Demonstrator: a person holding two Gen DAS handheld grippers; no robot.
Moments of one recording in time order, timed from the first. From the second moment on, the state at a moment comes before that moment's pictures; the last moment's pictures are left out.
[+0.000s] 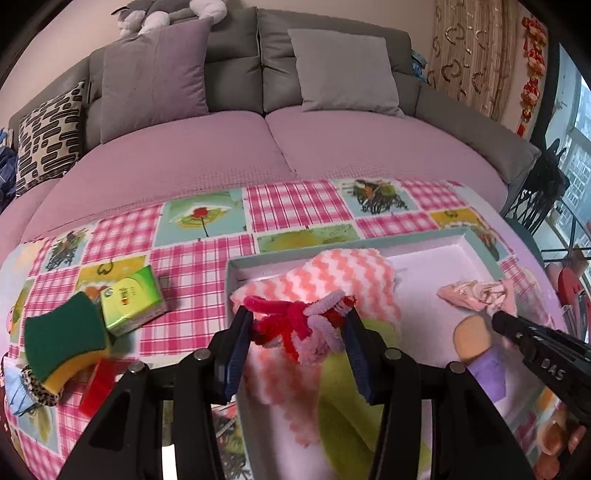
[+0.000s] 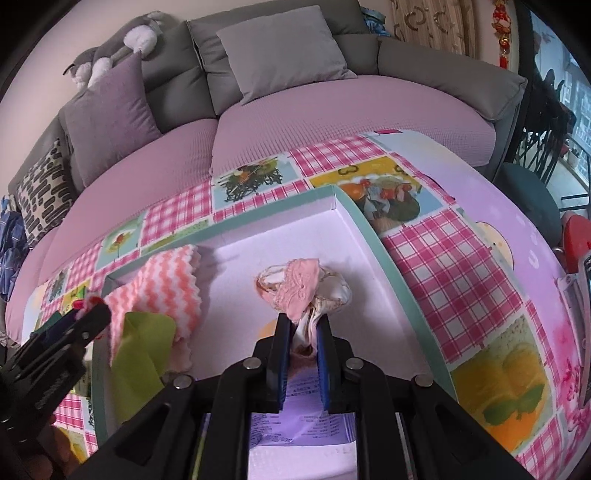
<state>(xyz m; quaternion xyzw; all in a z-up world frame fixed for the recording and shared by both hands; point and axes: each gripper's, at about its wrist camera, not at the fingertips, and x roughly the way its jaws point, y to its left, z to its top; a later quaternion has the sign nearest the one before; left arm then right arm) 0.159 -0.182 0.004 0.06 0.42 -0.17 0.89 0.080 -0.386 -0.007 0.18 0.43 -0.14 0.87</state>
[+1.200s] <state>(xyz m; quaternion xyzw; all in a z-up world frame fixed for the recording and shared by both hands) 0.126 -0.105 0.008 0.05 0.49 -0.05 0.87 0.064 -0.347 0.004 0.13 0.48 -0.12 0.86</state>
